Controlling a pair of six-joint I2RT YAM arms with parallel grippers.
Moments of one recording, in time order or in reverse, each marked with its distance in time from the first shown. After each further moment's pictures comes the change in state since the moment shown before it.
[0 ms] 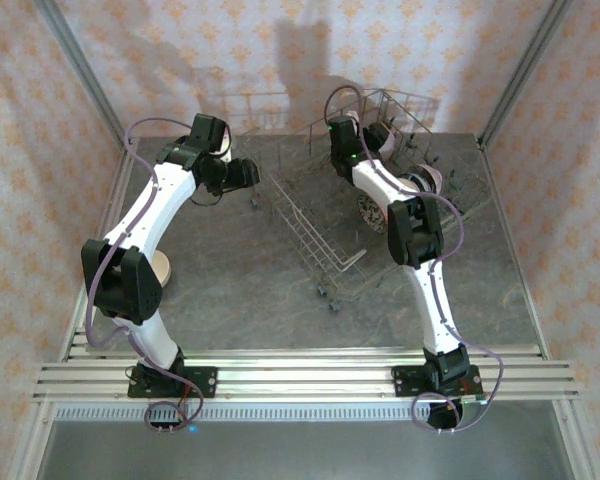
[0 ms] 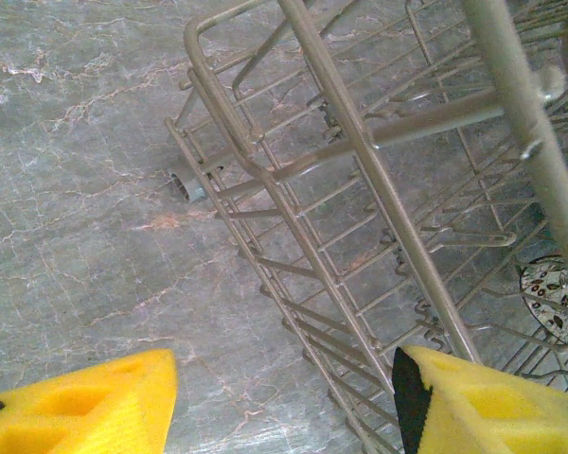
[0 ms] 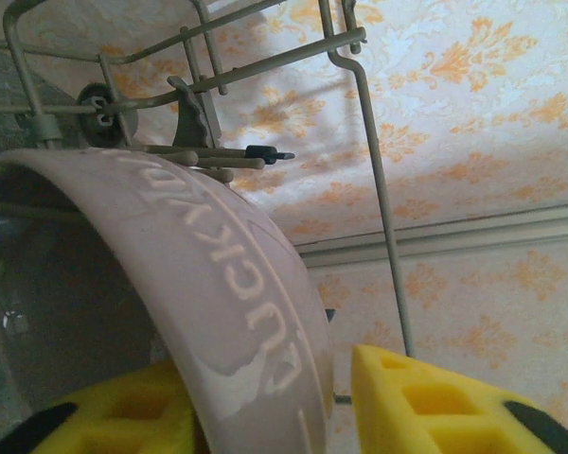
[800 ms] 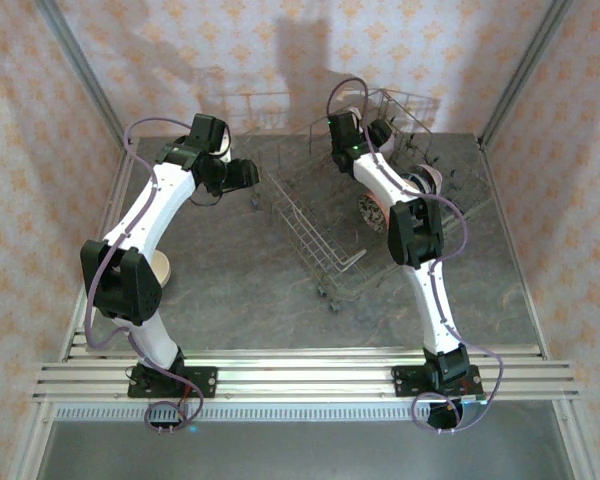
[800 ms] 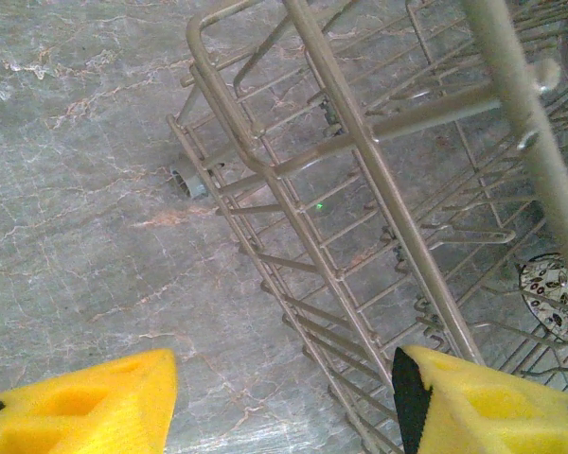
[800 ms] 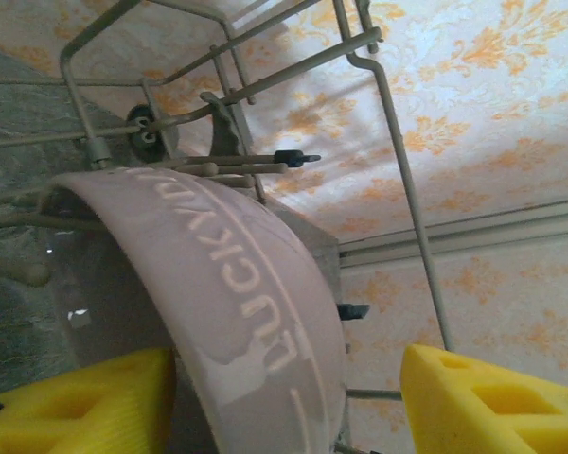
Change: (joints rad) left arm 0.000 -0.006 0.000 -0.008 0.000 -0.002; right arm 0.000 0.000 0.105 -0.245 -0.100 0.220
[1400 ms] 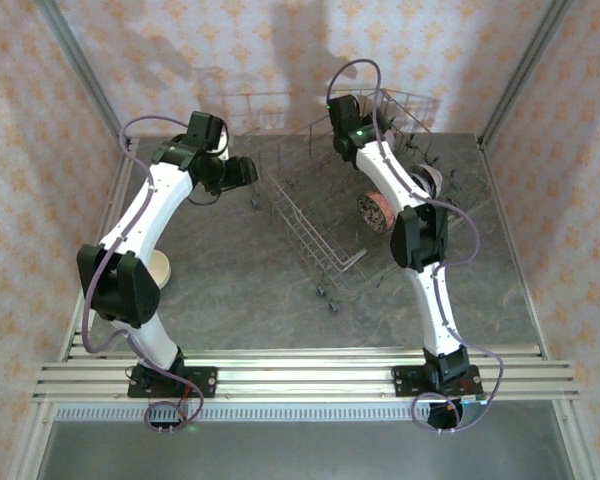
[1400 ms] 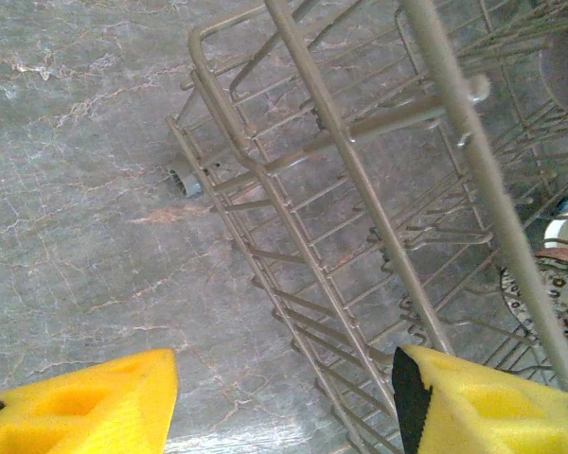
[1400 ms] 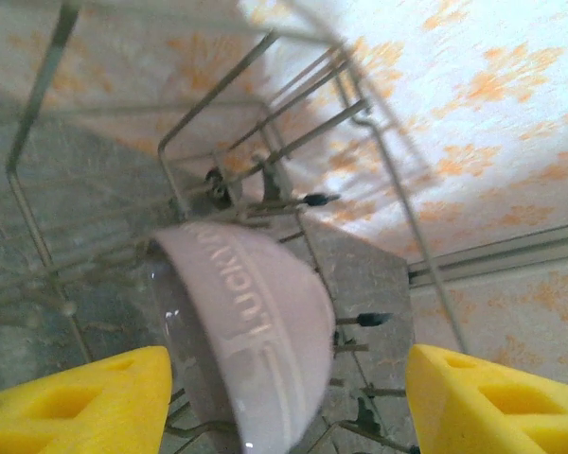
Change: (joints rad) left arm 0.000 -0.024 0.018 -0.022 0.000 -0.029; right arm 0.021 -0.085 0.150 -0.249 -0.198 0.219
